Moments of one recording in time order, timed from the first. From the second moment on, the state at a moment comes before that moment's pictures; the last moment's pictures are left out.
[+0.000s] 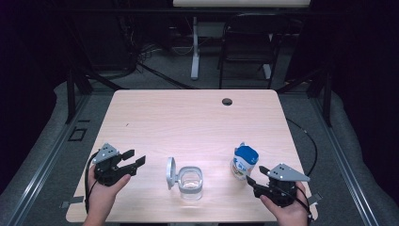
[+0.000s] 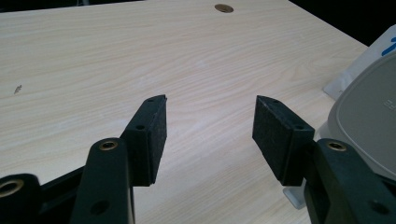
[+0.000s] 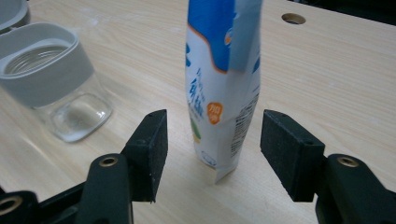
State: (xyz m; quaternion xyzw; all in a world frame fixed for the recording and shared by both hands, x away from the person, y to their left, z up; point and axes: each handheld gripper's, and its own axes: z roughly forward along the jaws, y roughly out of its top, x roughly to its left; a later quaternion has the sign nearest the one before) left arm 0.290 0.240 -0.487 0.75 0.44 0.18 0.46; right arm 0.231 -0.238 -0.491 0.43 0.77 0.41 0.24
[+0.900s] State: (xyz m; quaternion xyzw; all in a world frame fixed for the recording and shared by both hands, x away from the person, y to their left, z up) left arm 0.291 0.242 -0.489 0.75 0.45 0.17 0.46; right arm 0.263 -0.222 -0.504 0.45 0.76 0.40 0.25
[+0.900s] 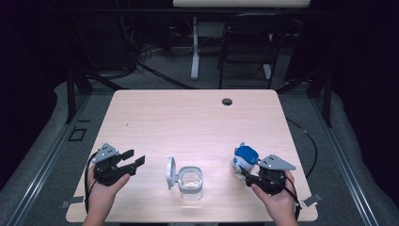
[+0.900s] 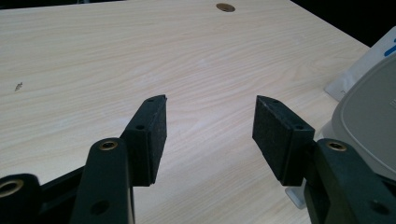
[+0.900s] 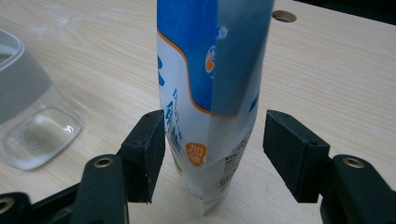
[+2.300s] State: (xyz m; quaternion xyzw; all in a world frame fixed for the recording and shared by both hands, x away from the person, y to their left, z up) left arm 0.293 0.244 -0.492 0.74 0.45 0.17 0.46; right arm 0.276 -0.210 -0.548 0.45 0.75 0.40 0.28
